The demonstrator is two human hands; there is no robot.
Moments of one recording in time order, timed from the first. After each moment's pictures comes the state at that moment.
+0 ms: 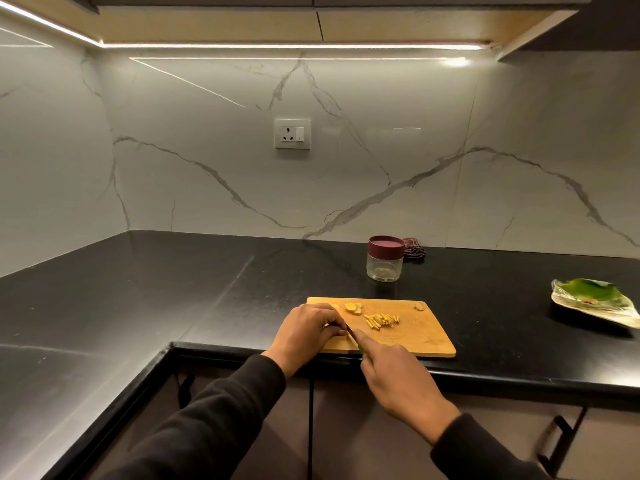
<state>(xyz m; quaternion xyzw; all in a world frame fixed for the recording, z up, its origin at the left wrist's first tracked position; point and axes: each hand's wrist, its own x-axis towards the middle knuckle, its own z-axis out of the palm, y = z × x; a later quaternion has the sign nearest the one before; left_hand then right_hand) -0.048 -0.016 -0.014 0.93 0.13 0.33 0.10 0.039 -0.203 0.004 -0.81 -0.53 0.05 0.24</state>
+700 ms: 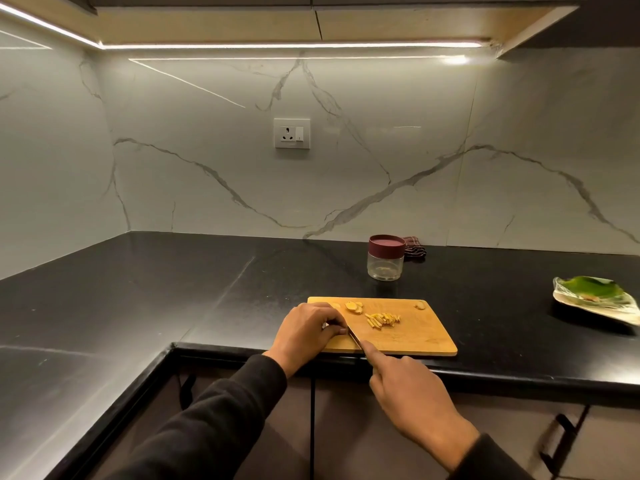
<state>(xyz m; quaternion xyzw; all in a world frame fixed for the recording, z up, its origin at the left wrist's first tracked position) -0.048 -0.014 -0.016 0.92 0.13 0.34 0.12 0.032 -0.223 0.005 -0.84 -0.51 0.02 0.17</state>
